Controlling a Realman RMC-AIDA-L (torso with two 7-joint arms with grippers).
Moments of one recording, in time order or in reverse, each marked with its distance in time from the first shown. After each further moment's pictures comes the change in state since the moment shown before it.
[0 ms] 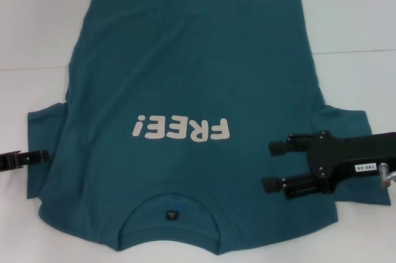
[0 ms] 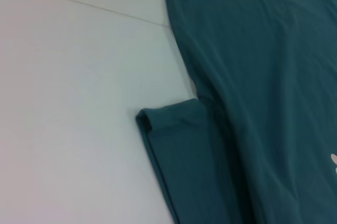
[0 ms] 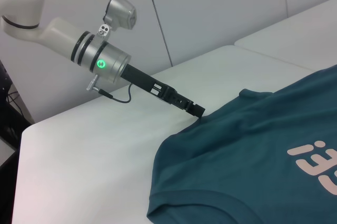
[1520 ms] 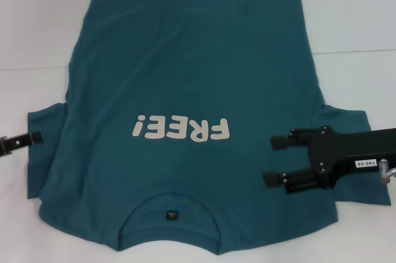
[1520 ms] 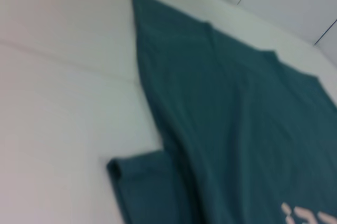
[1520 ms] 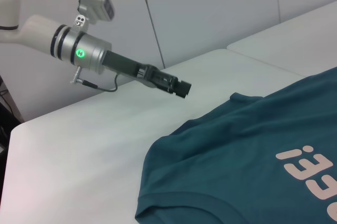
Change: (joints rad) left arm 0.076 0.012 -0.006 0.033 -0.230 0.076 0.088; right arm 0.001 0.000 0.007 -0.005 0.000 0.018 -0.023
